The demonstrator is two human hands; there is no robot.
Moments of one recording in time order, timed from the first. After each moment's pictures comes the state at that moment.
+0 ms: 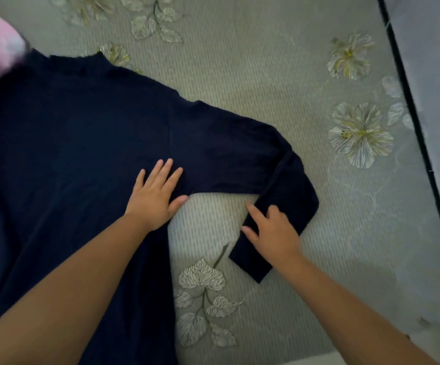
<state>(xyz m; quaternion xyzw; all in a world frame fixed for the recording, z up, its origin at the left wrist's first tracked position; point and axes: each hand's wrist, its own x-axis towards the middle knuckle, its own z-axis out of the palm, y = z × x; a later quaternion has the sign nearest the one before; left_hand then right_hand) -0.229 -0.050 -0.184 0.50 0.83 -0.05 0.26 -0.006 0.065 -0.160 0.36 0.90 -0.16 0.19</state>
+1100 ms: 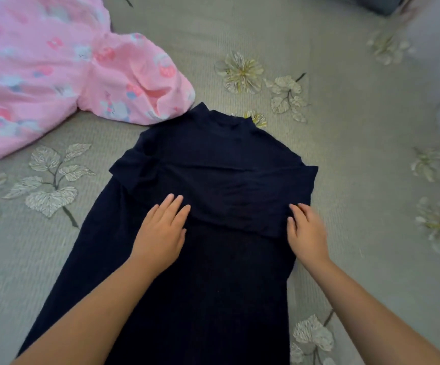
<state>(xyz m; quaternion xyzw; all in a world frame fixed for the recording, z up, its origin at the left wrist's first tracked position) -0.381 -0.238 -0.140 0.45 0.88 0.08 0.17 -0.216 -0.015 -0.139 0.43 0.89 -0.16 0.04</state>
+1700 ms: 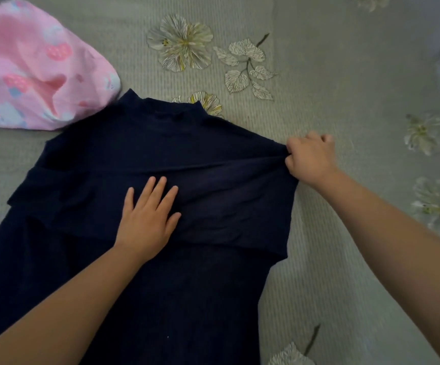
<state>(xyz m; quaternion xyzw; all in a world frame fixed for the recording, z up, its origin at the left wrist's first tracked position) -0.388 -0.126 -0.203 0.44 0.88 0.02 0.18 -0.270 0.164 -0.155 0.33 0.93 0.03 0.13</state>
